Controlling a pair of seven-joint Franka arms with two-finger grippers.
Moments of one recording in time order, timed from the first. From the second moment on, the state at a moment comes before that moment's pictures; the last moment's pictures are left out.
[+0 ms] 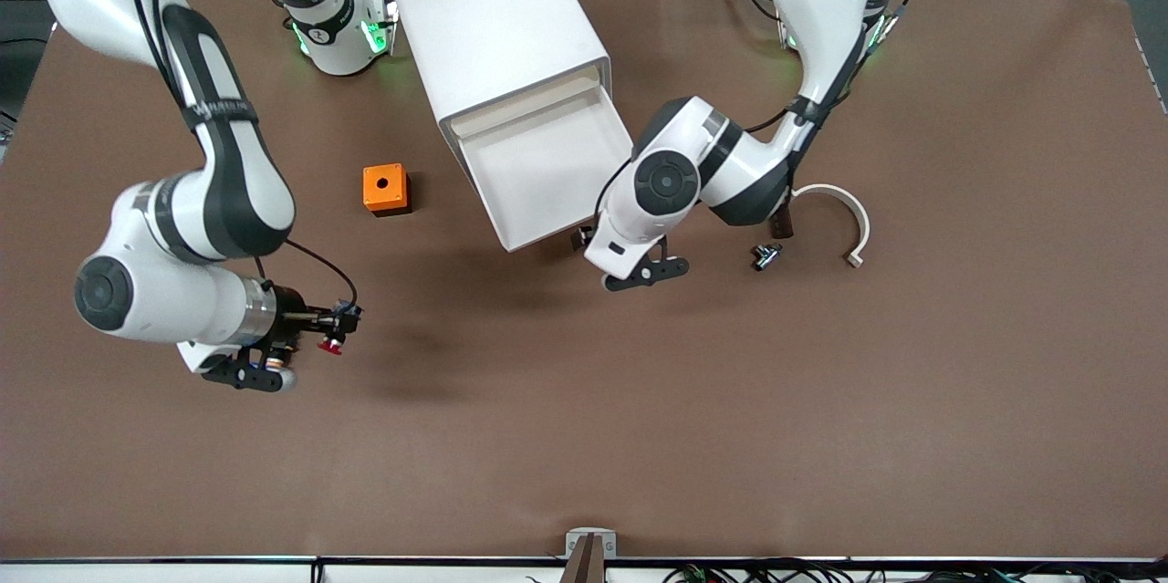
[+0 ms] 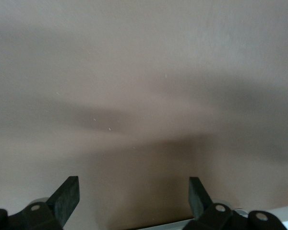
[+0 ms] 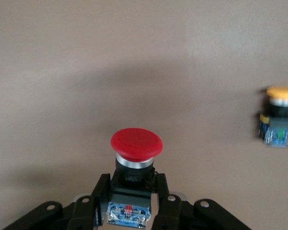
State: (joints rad) left arm -0.59 0.64 -0.18 -1.52 -0.15 2.09 -0.89; right arm 0.06 0.60 0.08 -1.49 0.17 1.99 0.17
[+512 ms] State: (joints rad) left arm -0.71 0.63 -0.18 -1.56 -0.15 2.08 -1.11; right arm 0.02 0.70 0.08 -1.49 0.08 2.13 0.07
